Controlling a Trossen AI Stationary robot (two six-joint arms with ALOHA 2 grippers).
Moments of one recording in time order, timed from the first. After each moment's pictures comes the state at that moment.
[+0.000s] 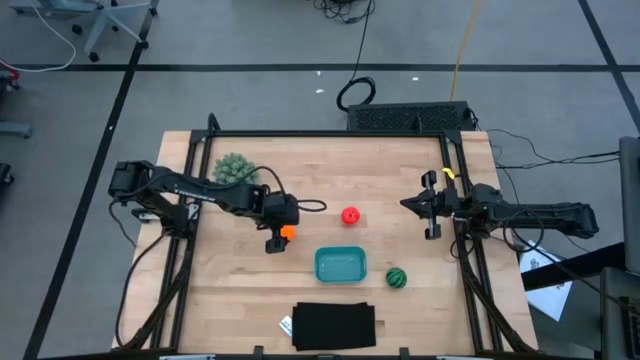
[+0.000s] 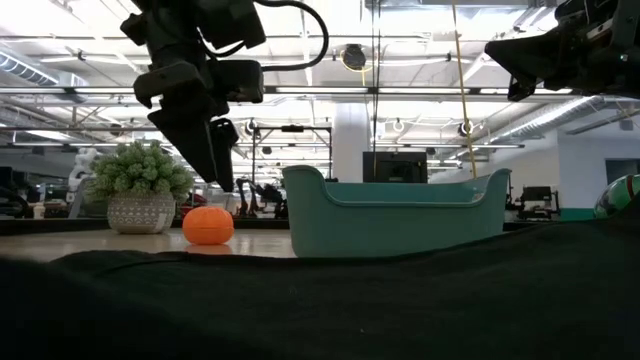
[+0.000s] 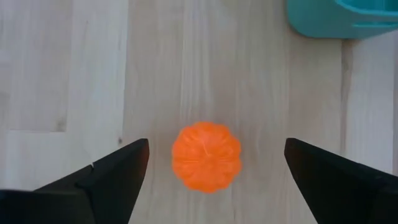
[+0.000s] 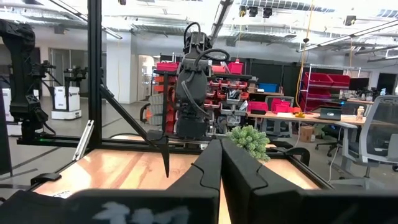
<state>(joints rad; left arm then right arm) -0.02 1.55 0.96 -0.55 0.04 -0.07 -0.10 0.27 0.02 0.48 -0.11 -0.04</state>
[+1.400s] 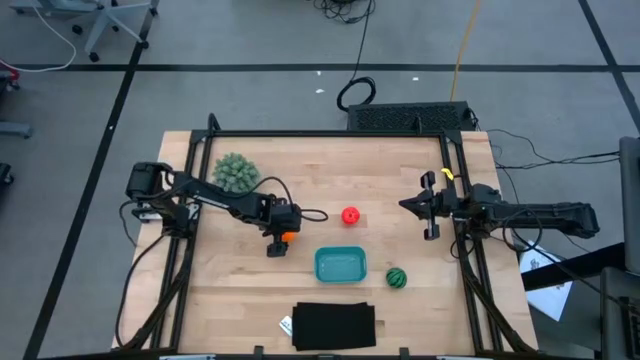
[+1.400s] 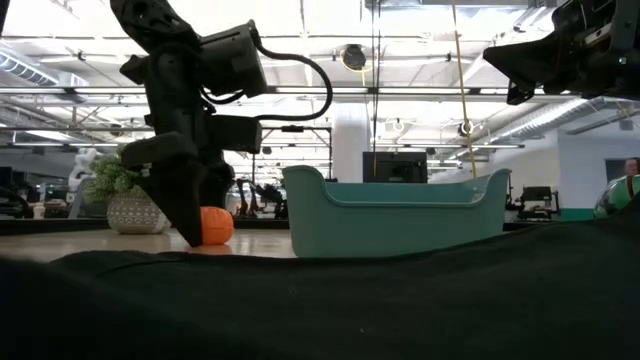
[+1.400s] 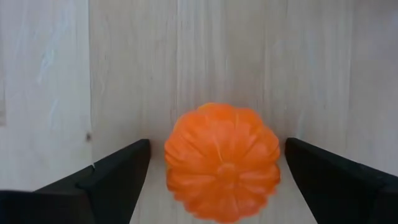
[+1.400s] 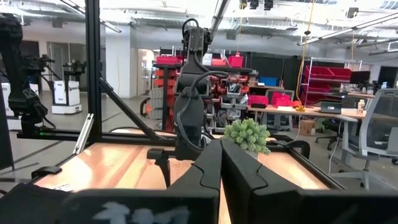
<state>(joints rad) -0.02 1.71 0.87 -0.41 0.02 -0.03 -0.10 0.28 0.02 0.46 -0.10 -0.04</state>
